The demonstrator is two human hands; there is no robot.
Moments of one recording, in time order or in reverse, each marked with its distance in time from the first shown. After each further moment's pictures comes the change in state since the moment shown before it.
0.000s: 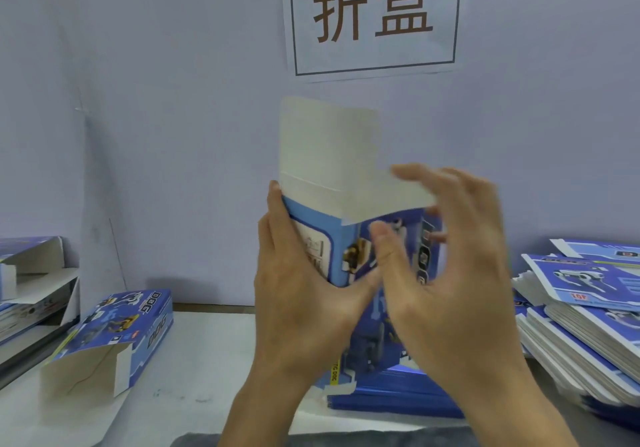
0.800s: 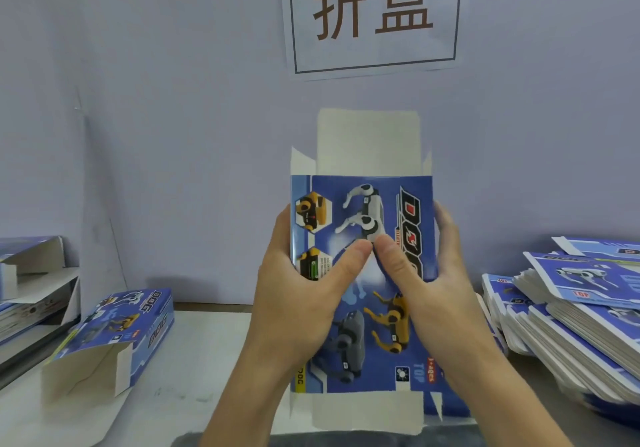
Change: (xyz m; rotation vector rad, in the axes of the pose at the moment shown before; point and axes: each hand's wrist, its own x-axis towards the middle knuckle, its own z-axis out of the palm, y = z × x) left_hand 0.003 -0.005 -0.004 -0.384 -0.154 -0.186; right_hand -0.014 0.049 0.013 0.599 -0.209 0.516
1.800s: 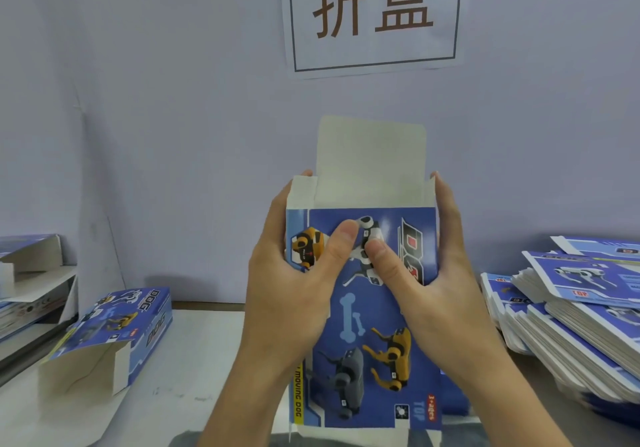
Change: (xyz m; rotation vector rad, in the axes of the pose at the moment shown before) left_hand 0.001 0.008 0.001 -0.053 0.083 0.095; right_hand -0.004 -0.013 0.005 -0.158 0.008 -0.228
